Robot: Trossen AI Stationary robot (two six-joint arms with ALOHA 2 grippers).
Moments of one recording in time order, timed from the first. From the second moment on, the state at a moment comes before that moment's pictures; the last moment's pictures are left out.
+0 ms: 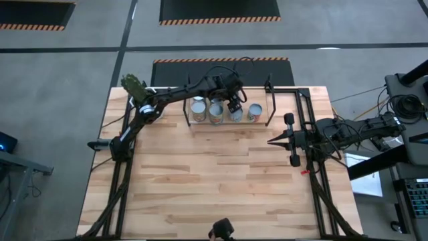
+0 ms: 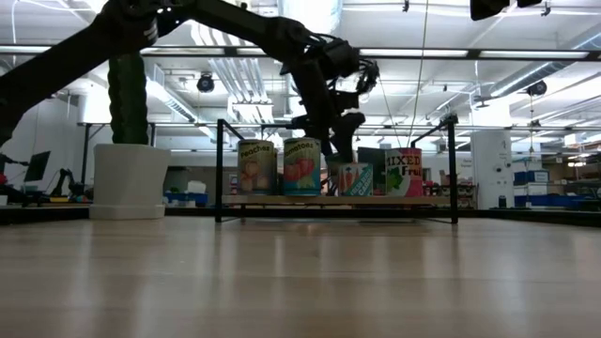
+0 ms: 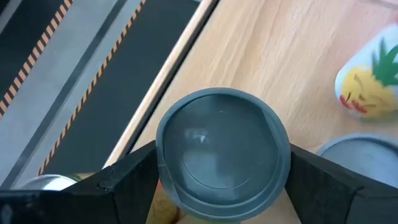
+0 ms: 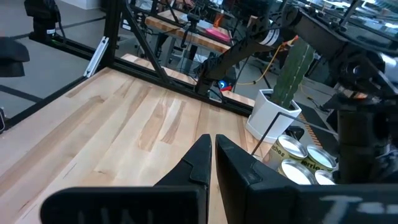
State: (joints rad) left arm 0.40 2.32 2.19 -0.82 -0.26 0.01; right arm 0.21 0.57 0.62 -0.18 0.11 -0.31
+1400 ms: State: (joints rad) left arm 0.06 2.14 2.11 -0.59 -0.25 0.21; right arm 0.21 0.58 0.62 -0.21 0.11 -0.27
